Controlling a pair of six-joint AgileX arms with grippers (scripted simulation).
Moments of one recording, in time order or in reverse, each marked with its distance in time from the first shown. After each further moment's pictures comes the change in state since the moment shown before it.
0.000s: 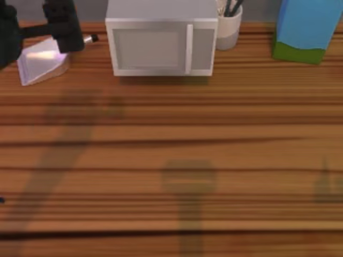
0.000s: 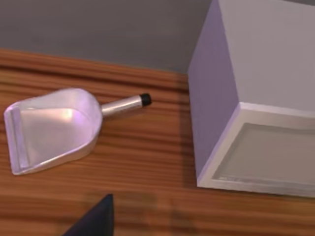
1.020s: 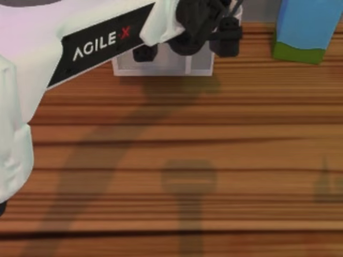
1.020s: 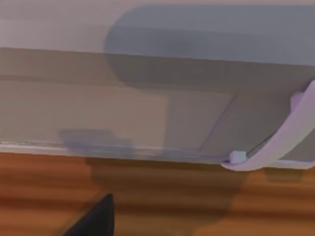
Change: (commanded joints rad) left arm -0.329 1.053 0.902 -0.347 -0.199 -0.277; right arm 0.000 0.000 0.000 0.000 0.000 0.000
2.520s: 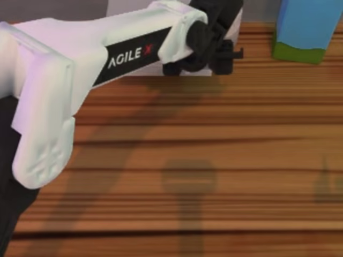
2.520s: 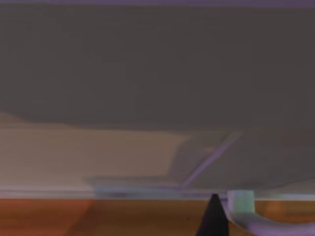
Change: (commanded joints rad) left arm 0.065 0.210 0.109 0.124 0.040 0.060; right arm 0.000 0.000 0.000 0.000 0.000 0.000
